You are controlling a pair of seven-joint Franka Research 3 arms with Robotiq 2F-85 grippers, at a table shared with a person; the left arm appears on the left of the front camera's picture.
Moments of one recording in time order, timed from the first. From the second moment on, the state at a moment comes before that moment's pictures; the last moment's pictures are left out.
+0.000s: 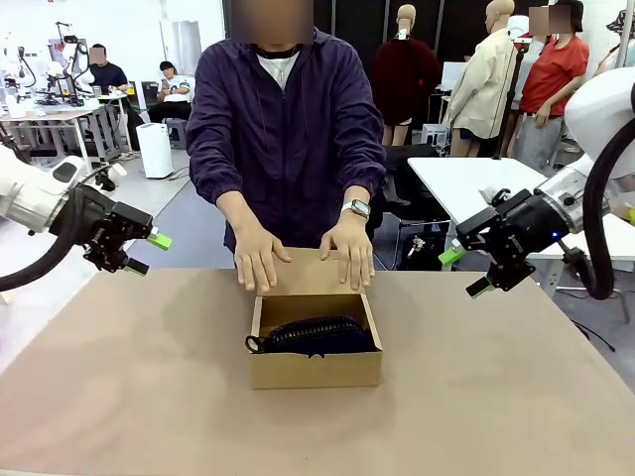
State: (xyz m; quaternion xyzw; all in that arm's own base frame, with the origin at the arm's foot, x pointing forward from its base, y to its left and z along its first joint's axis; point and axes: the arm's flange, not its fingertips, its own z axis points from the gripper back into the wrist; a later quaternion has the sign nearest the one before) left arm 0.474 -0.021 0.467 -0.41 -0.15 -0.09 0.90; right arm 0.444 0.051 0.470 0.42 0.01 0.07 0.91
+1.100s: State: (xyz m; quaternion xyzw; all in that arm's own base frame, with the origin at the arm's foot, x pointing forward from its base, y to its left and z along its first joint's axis) left arm 0.473 -0.023 0.466 -0.41 -0.15 -0.10 0.90; right arm 0.444 0.054 0.469 0.42 0.01 0.07 0.91
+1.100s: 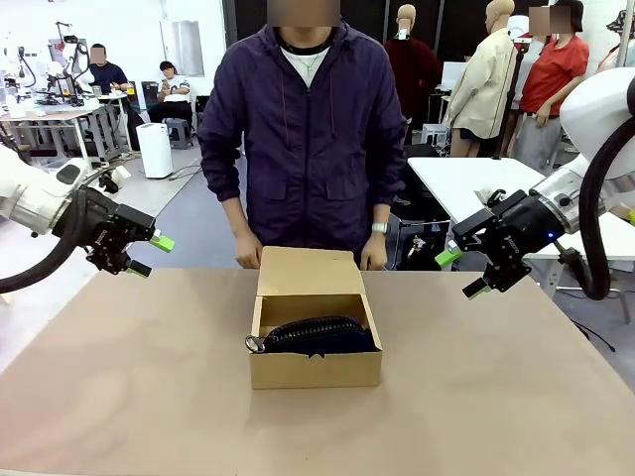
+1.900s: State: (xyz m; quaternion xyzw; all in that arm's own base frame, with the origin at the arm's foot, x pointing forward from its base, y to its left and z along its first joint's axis) left arm 0.588 -0.021 0.299 -0.55 -0.27 -0.16 0.77; right arm 0.536 0.071 0.326 0.47 -0.13 0.09 0.87
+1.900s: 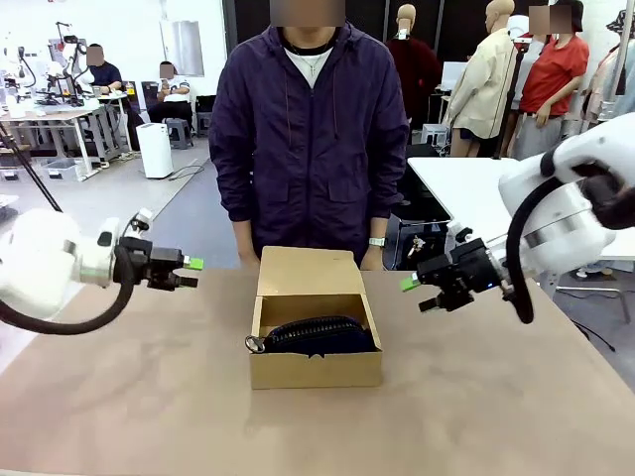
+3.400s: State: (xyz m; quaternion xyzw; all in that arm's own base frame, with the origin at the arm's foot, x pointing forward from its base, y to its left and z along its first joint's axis) left arm 0.701 -0.106 0.237 -0.59 -0.37 -0.19 0.69; right arm 0.677 0.145 0.249 0.63 -0.22 0.09 0.74
